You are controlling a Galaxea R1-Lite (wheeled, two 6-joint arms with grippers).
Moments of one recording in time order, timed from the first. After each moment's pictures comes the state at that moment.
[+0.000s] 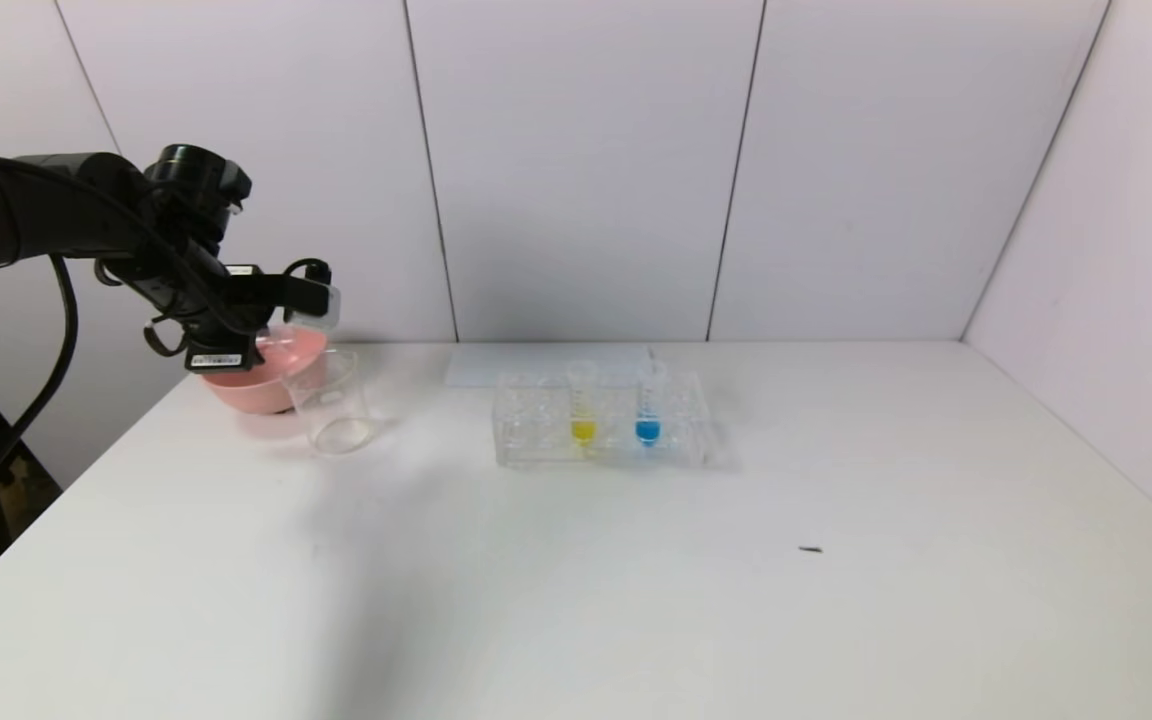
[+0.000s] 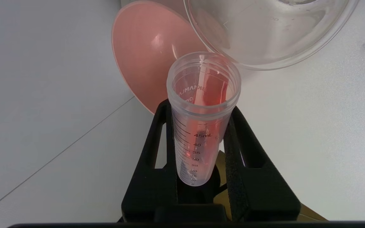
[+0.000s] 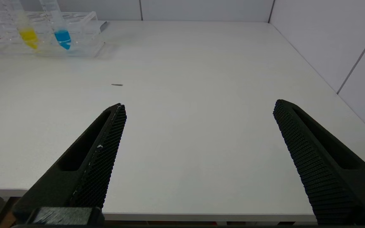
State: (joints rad) left arm 0.02 2.14 -1.99 0.70 0.14 1.46; right arm 0.00 0.00 0.00 0.00 0.00 0.00
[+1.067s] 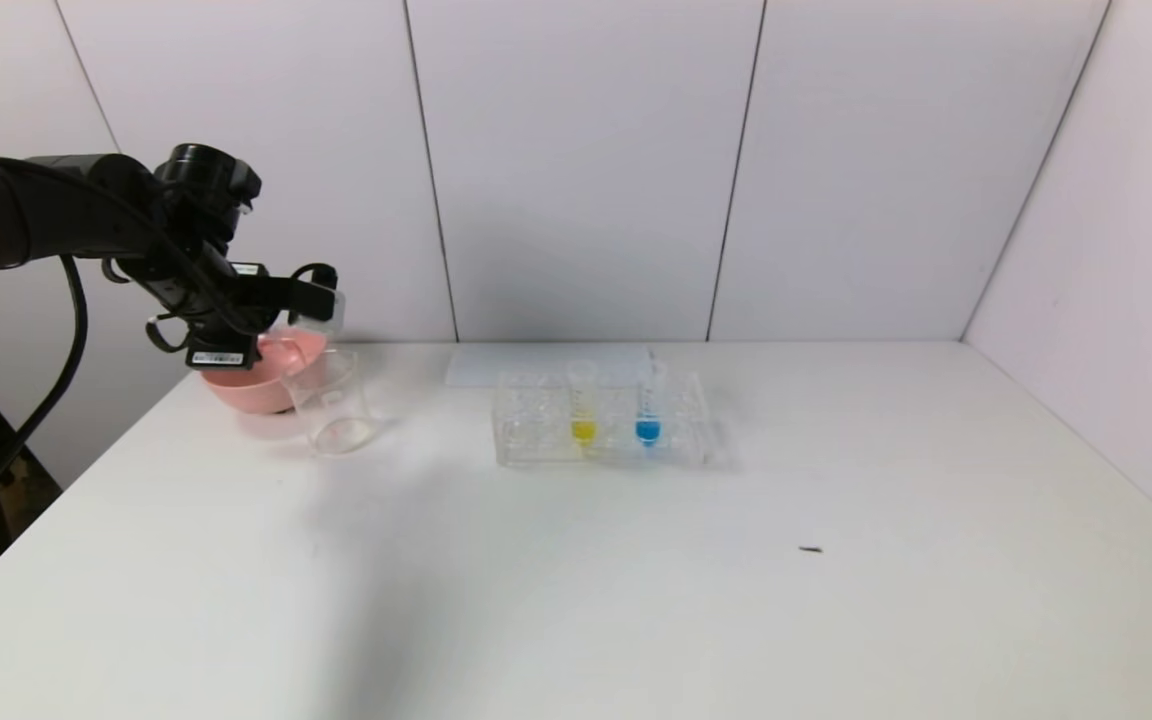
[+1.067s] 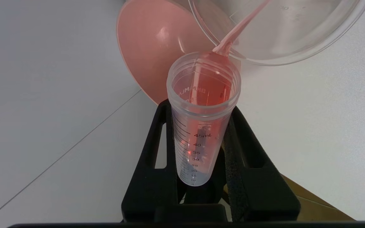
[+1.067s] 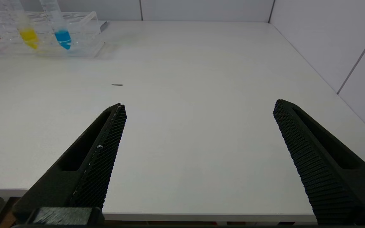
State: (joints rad) left arm 0.00 2.14 -1.99 0.68 0.20 1.49; right arm 0.00 0.00 0.00 0.00 0.00 0.00
